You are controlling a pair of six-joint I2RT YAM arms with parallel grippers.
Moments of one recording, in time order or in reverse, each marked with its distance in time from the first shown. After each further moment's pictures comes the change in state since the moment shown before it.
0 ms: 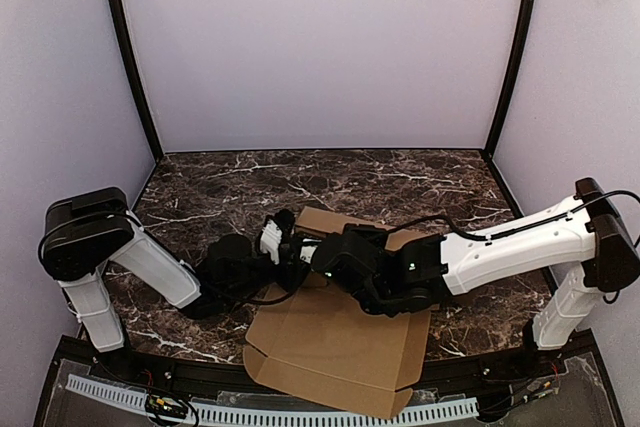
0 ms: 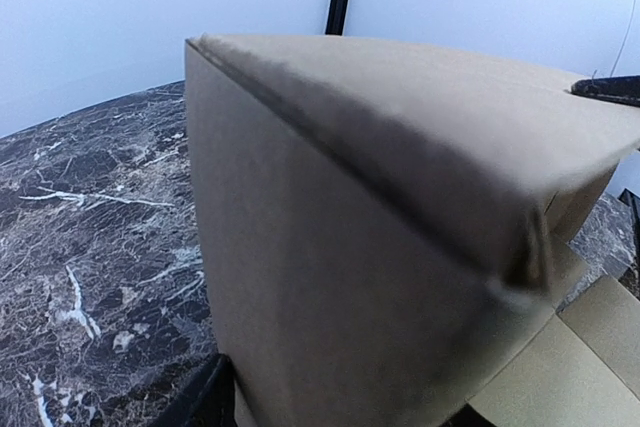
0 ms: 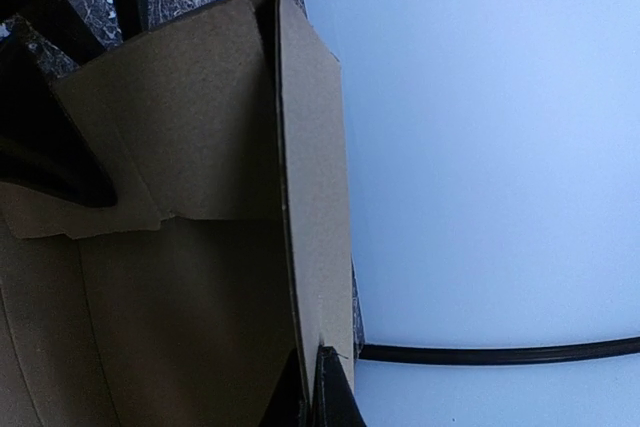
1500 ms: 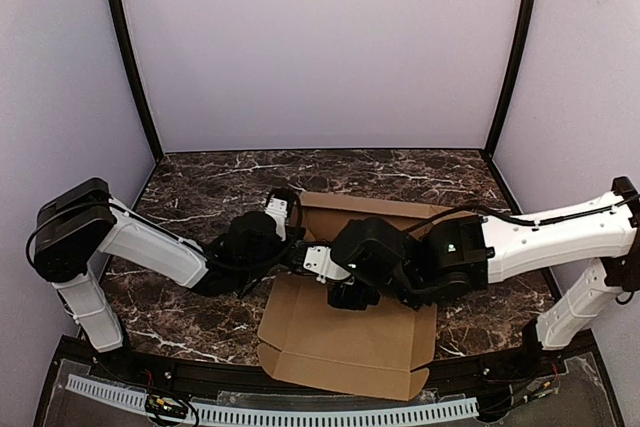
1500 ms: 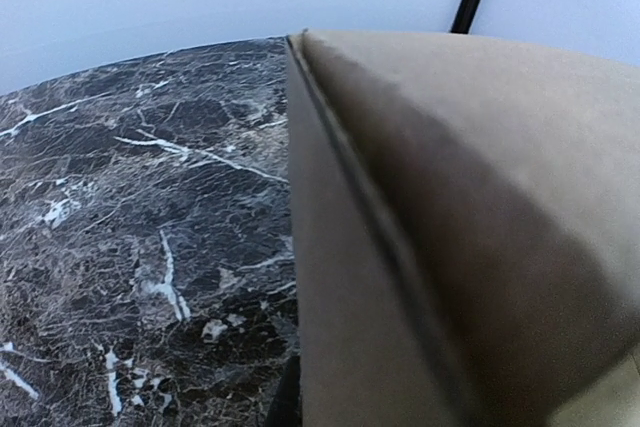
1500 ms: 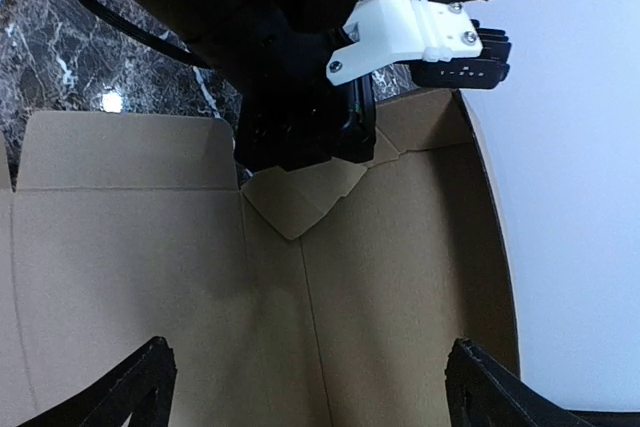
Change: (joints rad) left arm 0.013 -0.044 0.200 -0.431 -0.240 -0.155; right arm 0.037 -0.147 0.055 -0.240 -0.415 0.262
